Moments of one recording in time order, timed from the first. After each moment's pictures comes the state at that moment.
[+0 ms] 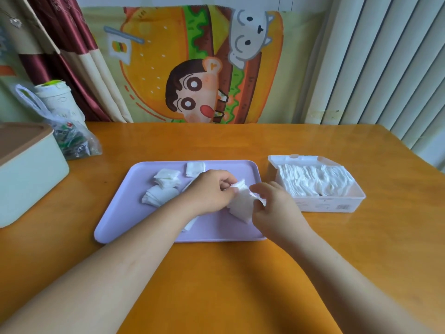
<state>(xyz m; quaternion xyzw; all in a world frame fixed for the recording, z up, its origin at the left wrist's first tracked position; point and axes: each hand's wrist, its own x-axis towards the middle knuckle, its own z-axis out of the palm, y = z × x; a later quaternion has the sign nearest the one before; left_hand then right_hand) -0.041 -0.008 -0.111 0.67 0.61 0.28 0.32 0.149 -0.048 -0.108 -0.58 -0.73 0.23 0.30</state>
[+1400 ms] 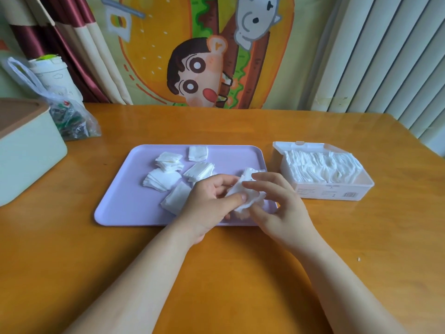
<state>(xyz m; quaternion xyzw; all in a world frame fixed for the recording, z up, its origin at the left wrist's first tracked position) -0.027 -0.074 -0.135 0.50 0.51 0.48 0.51 0.156 -0.062 -0.147 -0.41 -0.73 0.29 0.46</state>
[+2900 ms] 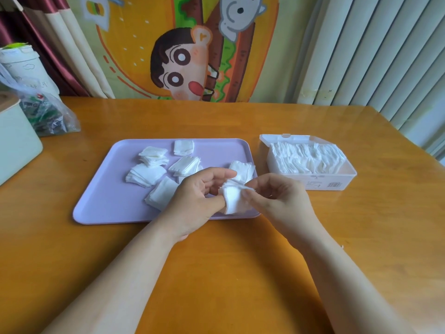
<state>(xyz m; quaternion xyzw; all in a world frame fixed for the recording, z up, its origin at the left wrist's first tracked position) -0.028 -0.079 -0.139 0.56 0.50 0.46 0.48 0.174 -0.072 -0.127 -0.50 -0.62 0.43 0.43</state>
